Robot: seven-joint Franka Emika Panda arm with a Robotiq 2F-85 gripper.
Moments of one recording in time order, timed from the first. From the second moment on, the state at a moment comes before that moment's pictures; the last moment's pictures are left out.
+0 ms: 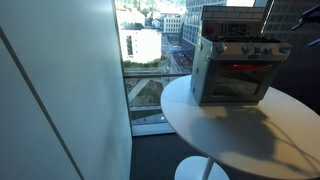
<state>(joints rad) -0.07 -0.06 -0.14 -2.21 0.80 2.72 0.01</state>
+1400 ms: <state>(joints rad) -0.05 -0.03 -0.14 -2.22 1.19 2.84 -0.01</state>
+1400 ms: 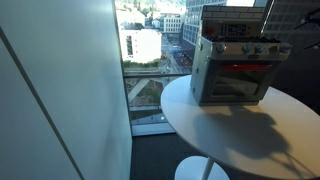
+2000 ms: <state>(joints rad) -0.05 -0.01 -0.14 -2.20 1.24 2.85 -0.02</state>
